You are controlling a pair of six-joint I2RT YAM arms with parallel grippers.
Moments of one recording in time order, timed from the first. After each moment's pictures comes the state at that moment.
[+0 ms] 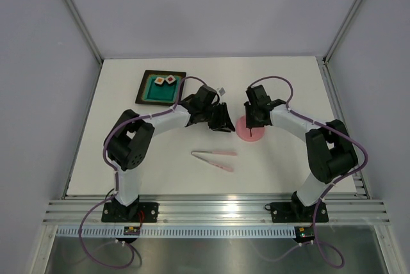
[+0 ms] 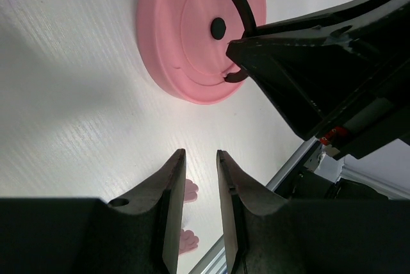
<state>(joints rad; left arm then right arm) -0.69 1.94 1.29 -0.15 0.46 -0.77 0.43 1.68 1.08 -0.41 0.11 0.34</state>
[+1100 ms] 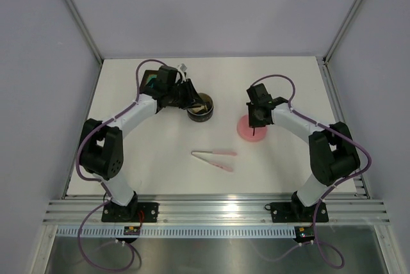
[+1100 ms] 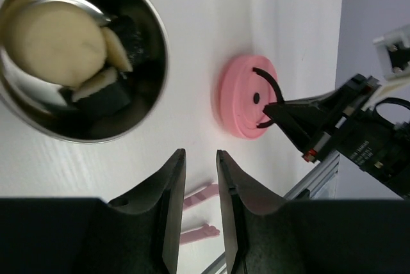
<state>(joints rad) -0.42 1.71 1.27 -0.26 0.44 -0.70 0.43 1.66 1.08 -0.49 0.16 0.35</state>
